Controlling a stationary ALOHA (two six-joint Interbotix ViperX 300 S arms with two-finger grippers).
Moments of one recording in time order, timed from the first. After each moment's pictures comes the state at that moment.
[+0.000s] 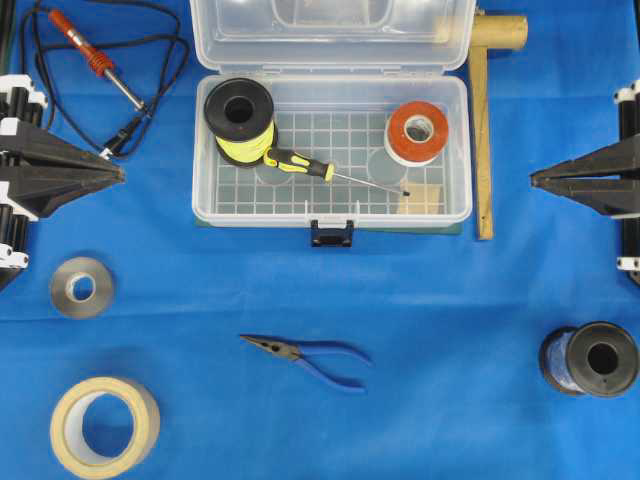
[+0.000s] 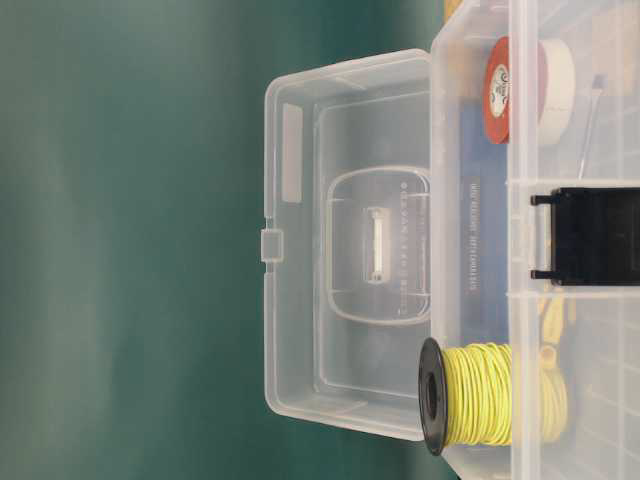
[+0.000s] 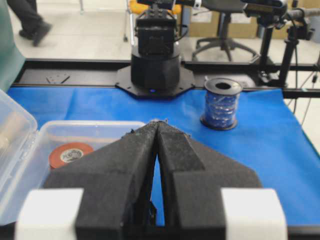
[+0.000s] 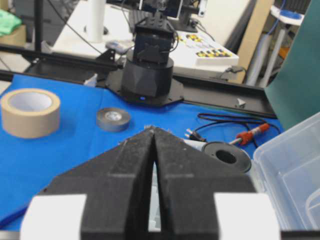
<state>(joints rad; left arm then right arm) 0.00 -0.97 1.18 0.00 -0.29 0.00 0.00 -0.97 1.19 0.00 -0.29 0.00</state>
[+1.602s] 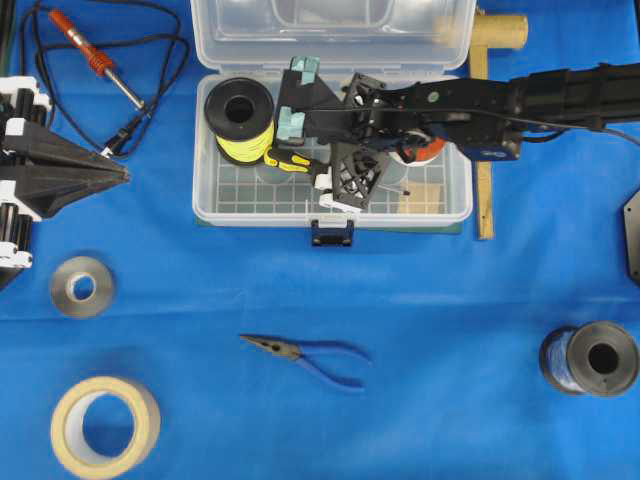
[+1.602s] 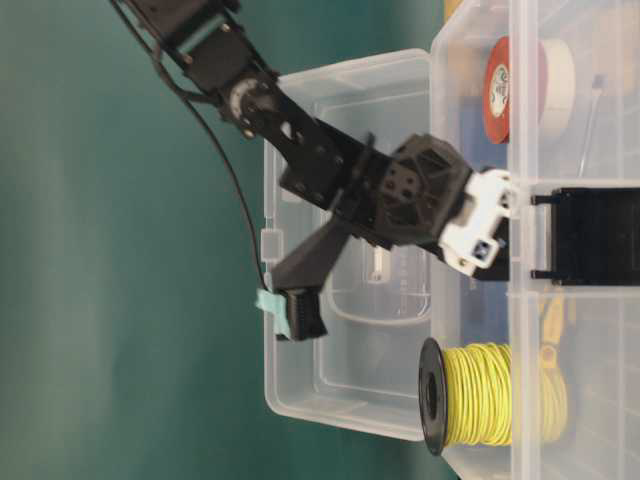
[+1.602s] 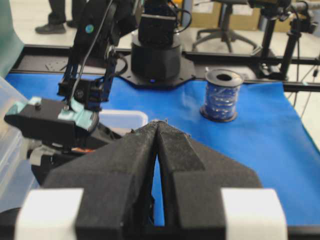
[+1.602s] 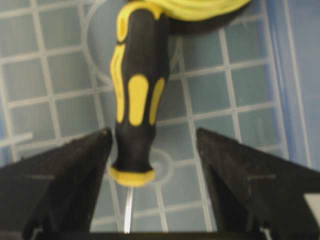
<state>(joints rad) 0.00 -0.96 1.18 -0.03 -0.27 0.00 -0.23 0.33 0.31 0.02 0.37 0.10</state>
